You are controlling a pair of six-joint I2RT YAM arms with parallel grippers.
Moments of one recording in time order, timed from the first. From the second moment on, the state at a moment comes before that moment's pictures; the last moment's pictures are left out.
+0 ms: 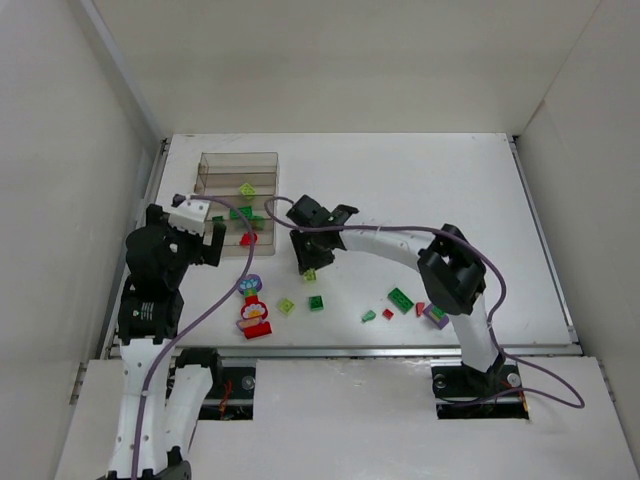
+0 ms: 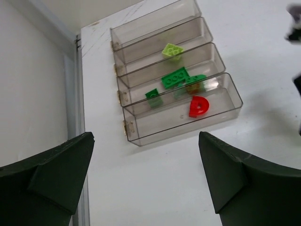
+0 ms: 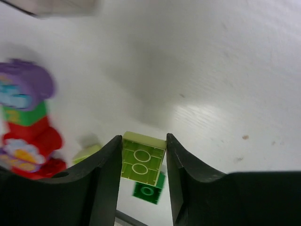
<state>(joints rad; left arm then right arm) 0.02 0.61 0.83 -0.52 0.11 0.33 0.90 2.10 1.66 -0.69 0.01 0.58</state>
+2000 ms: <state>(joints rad) -0.24 1.34 1.09 -0.06 0.89 0.88 0.57 2.02 2.04 -0.37 -0.79 0.33</state>
